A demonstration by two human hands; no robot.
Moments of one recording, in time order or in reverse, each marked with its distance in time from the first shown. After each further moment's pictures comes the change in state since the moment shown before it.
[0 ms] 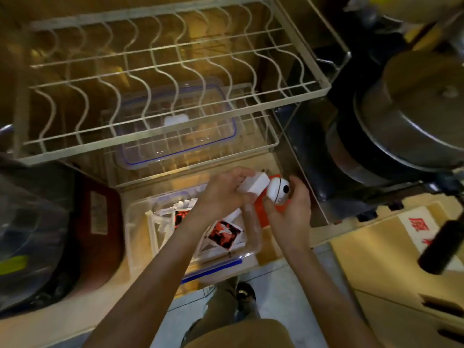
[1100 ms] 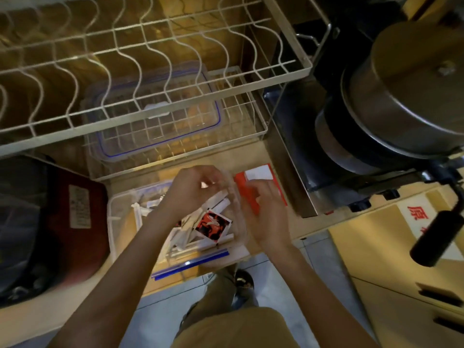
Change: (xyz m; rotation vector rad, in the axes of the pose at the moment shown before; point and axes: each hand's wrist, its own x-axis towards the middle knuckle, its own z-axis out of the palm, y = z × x) left_hand 0.002 -0.025 -0.011 0.463 0.099 0.143; right_hand -0.006 0.004 -0.003 -0.110 -0.288 -0.209
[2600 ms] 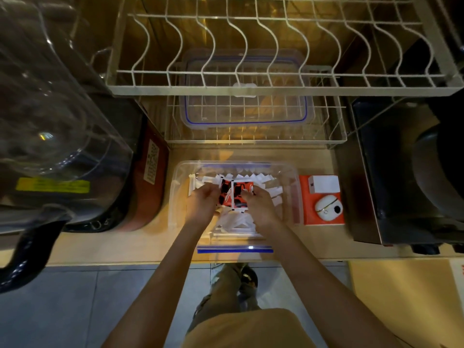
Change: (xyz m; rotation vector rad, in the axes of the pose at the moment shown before) left_hand -0.069 -0.107 0.035 -0.594 0.391 -0.720; right_hand 0.028 -0.039 0.118 0.441 -0.435 0.552
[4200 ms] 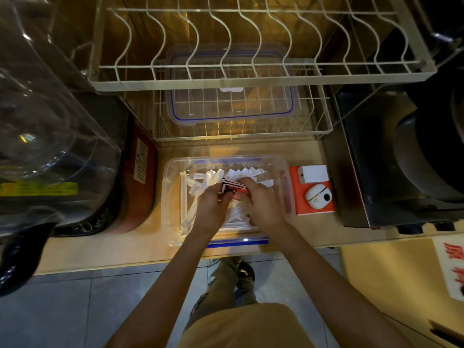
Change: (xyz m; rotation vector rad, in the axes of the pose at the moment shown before) left_hand -0.020 0.005 0.022 0.168 -0.064 0.269; right_hand -0.009 0.019 -0.025 -0.752 0.066 -0.609
